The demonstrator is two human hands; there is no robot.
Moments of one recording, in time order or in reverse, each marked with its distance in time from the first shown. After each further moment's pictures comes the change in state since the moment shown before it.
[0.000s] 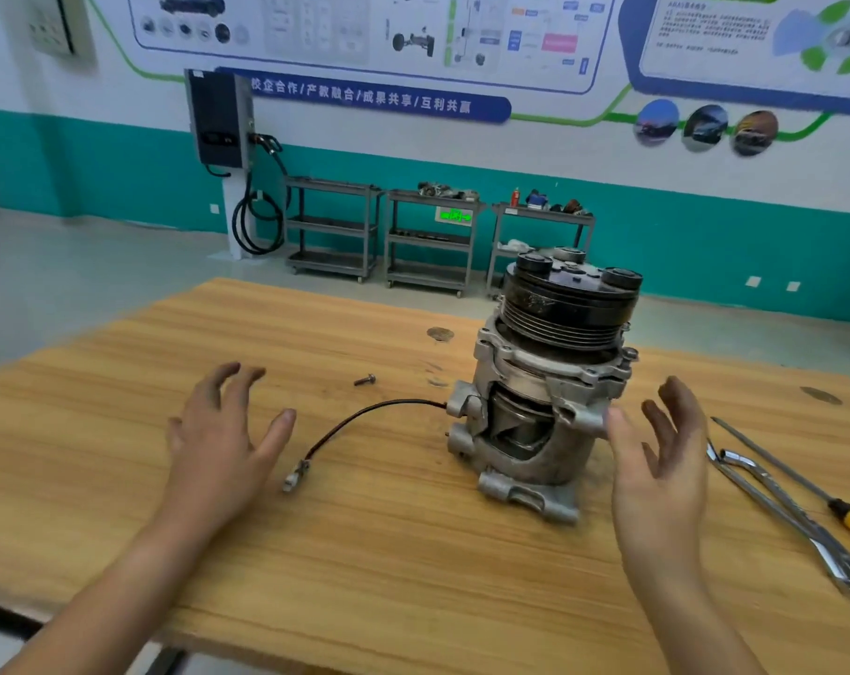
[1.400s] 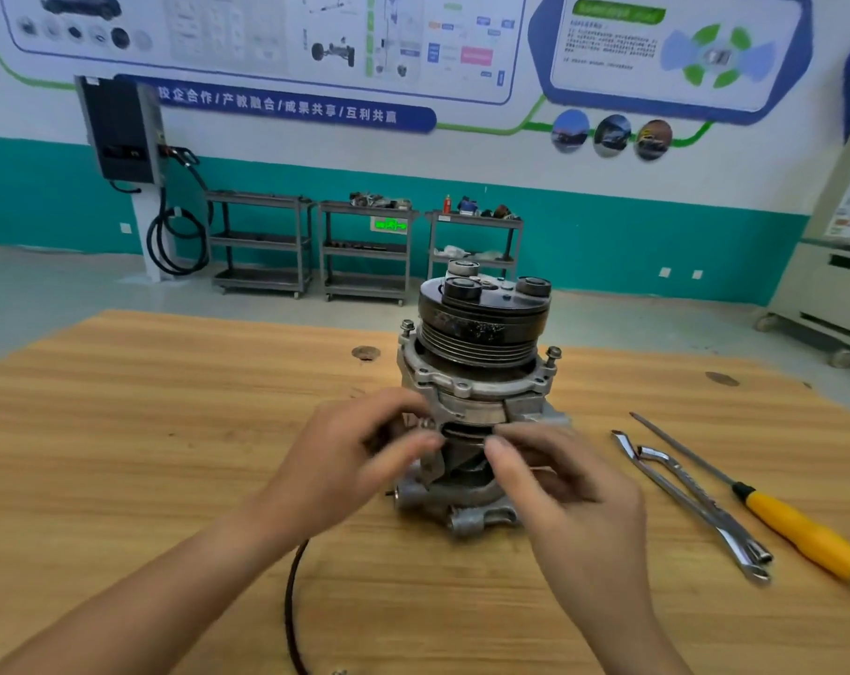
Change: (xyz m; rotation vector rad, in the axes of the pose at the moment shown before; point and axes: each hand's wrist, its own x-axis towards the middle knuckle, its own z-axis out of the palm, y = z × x) left_hand 0.005 0.159 0.033 -0.588 -0.264 0.778; right_hand -0.002 -0.034 -0.008 -0.072 -0.183 -0.309
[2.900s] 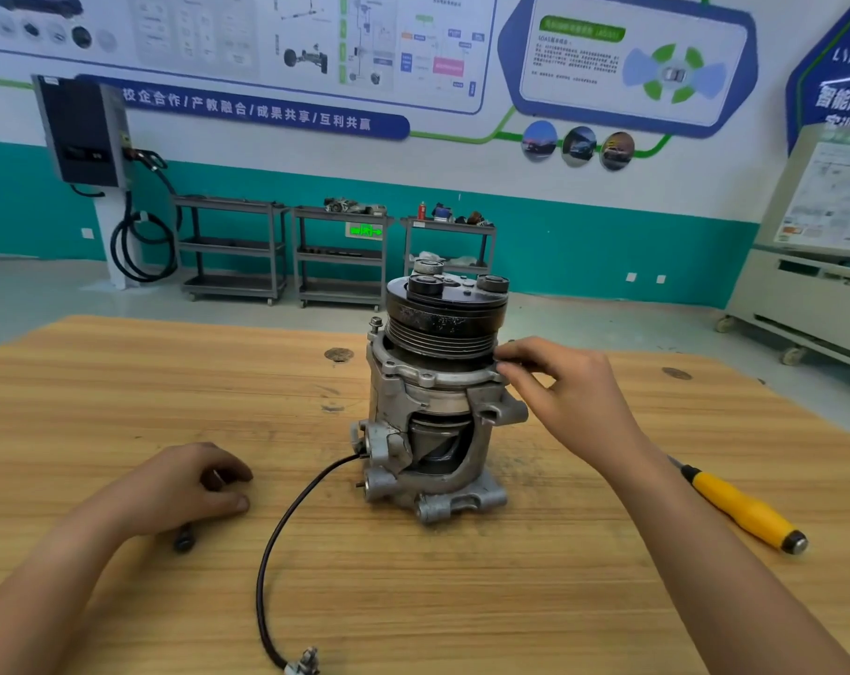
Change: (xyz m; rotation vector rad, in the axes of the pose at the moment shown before) left_hand -0.061 -0.099 -0.059 0.387 -0.589 -0.730; right_hand 0.082 0.029 -0.046 -0.550 -0.285 -0.360
